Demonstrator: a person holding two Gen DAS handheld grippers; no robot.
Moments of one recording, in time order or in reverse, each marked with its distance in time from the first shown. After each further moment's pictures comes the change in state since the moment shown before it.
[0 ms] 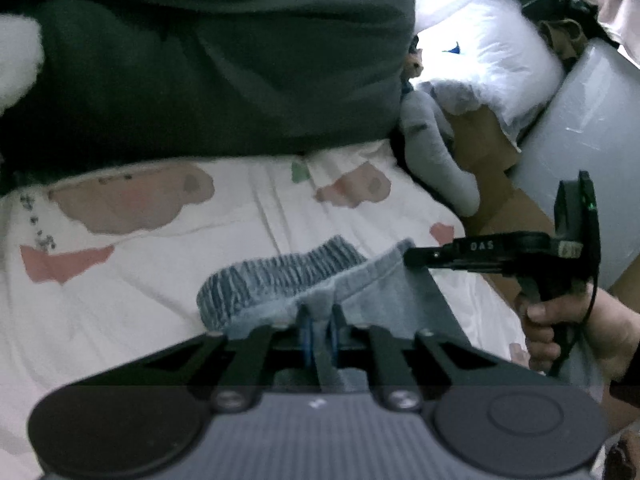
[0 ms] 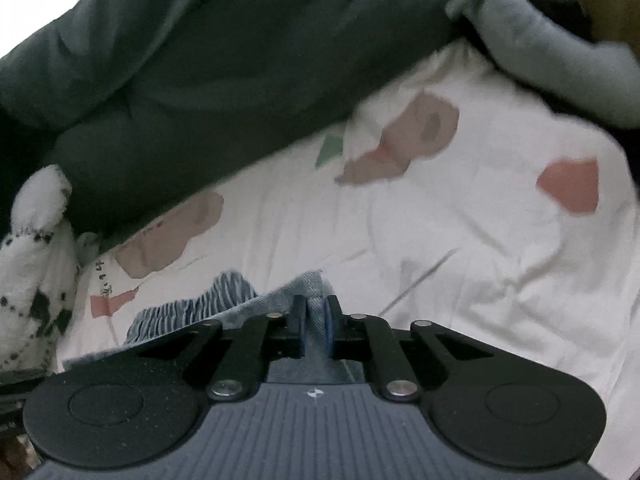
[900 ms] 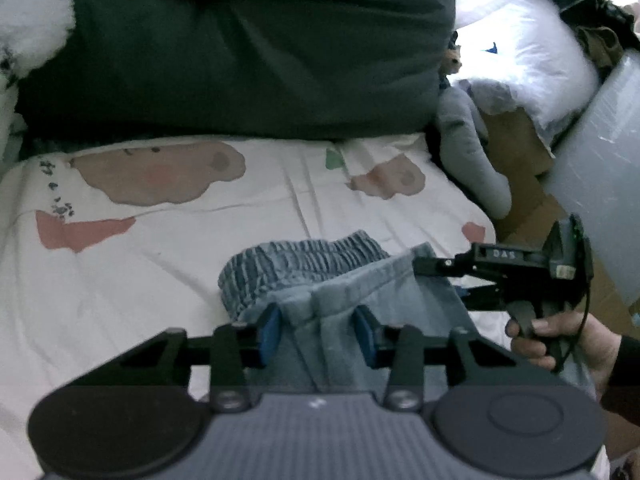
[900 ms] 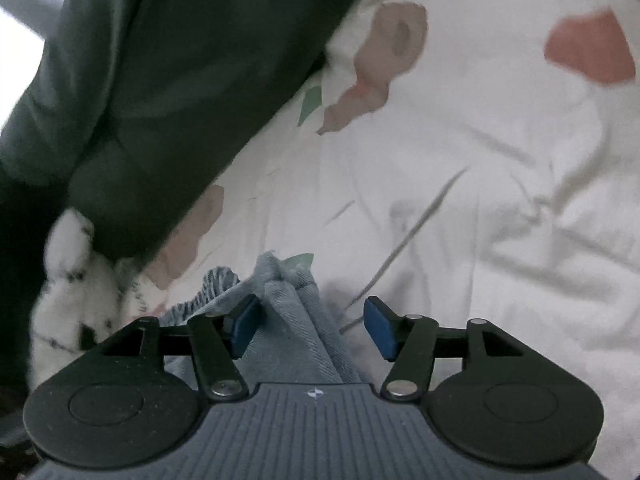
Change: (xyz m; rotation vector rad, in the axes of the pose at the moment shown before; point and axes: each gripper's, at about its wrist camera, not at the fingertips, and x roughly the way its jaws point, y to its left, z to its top) left arm 0.015 0.009 -0.010 -0.082 0.027 0.069; right arm 0.055 -0.075 -0.018 0.295 0.109 0.280
